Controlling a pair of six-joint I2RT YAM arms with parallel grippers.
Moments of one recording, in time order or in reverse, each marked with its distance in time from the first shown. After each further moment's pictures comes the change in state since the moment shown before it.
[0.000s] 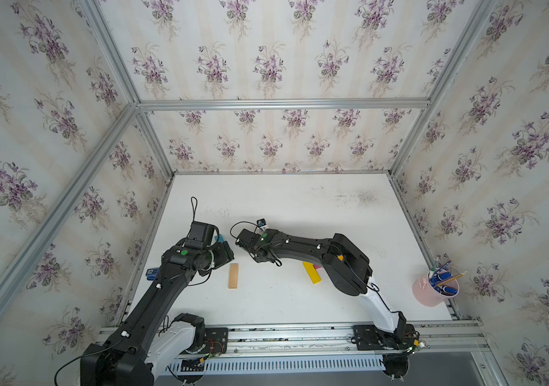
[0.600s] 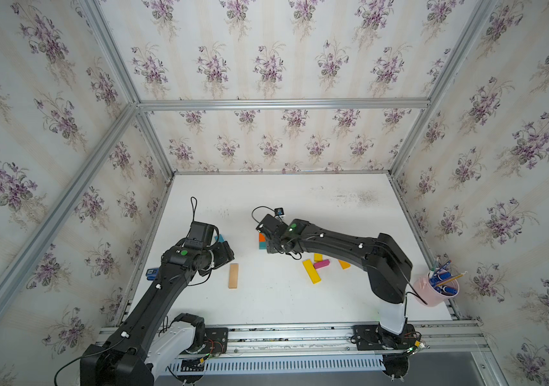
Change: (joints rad) left arm 0.002 -0.002 0.000 0.000 0.008 0.004; right arm -0.135 -0.391 -0.345 0.153 -0.202 -0.007
